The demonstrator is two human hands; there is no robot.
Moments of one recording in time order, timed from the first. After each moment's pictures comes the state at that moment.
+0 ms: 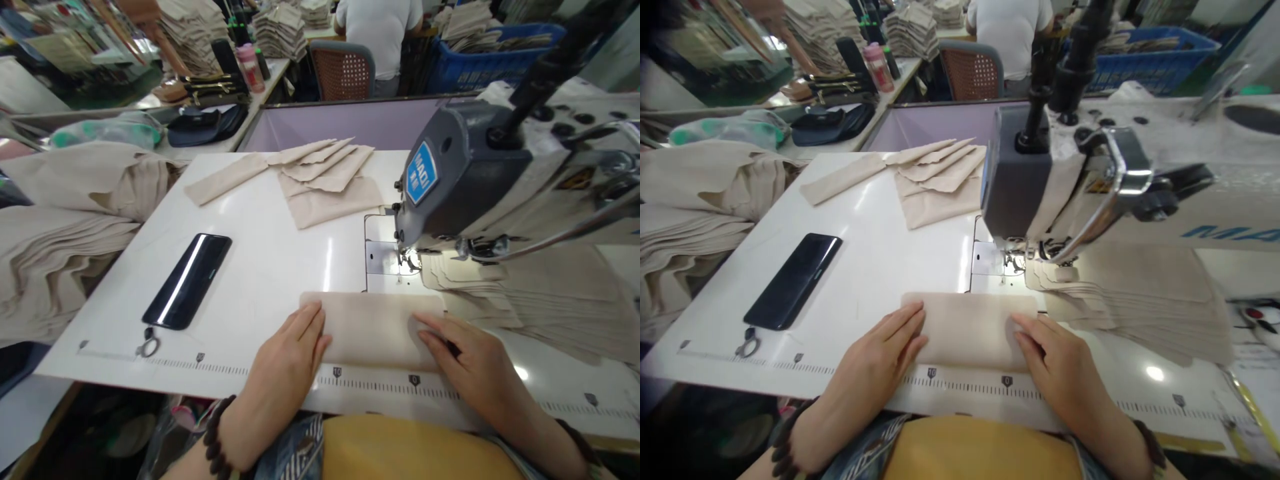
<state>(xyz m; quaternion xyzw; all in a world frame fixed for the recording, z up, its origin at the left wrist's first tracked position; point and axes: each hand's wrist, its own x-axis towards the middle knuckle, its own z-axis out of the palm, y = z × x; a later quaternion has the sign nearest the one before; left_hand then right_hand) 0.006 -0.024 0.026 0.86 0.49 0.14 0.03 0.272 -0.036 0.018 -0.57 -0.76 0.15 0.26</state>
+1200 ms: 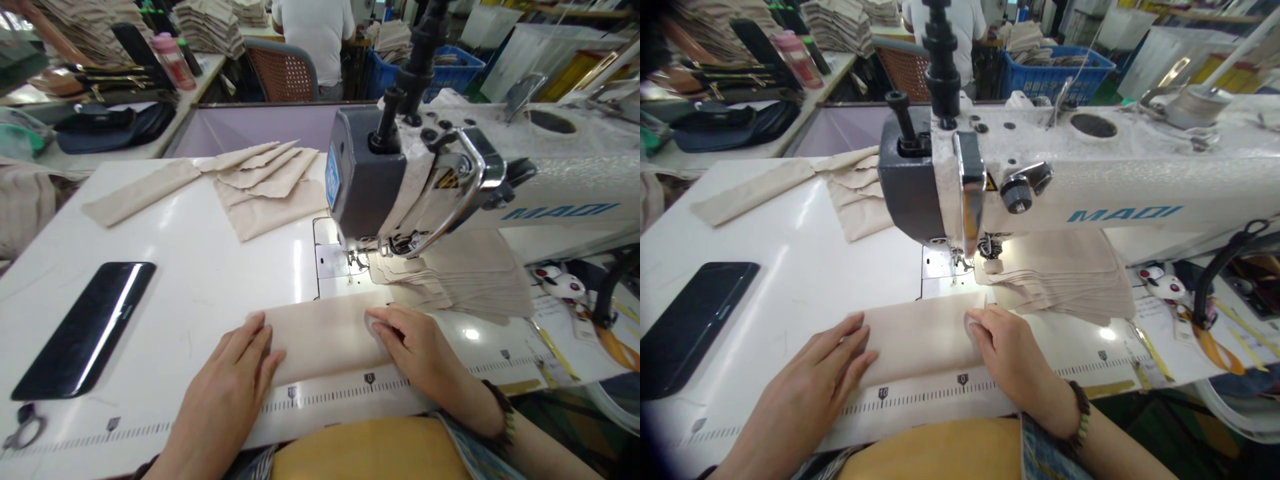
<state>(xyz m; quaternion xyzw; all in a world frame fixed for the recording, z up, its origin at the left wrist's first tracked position) -0.001 -0.010 0.020 0.89 0.44 0.12 -0.03 0.270 -0.033 0.022 -0.60 -0.70 0.27 0.28</state>
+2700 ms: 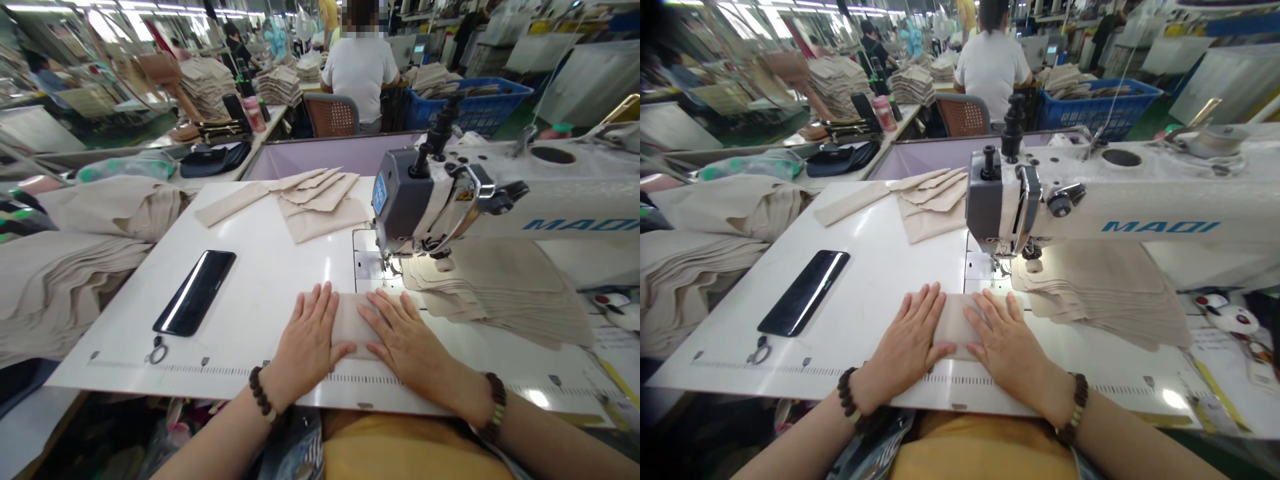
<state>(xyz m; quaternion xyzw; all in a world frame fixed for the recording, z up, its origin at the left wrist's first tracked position) 0.024 -0.008 0.003 0.89 0.46 0.04 -0.04 0.238 -0.025 -0.002 -0.45 -0.88 -0.01 0.13</state>
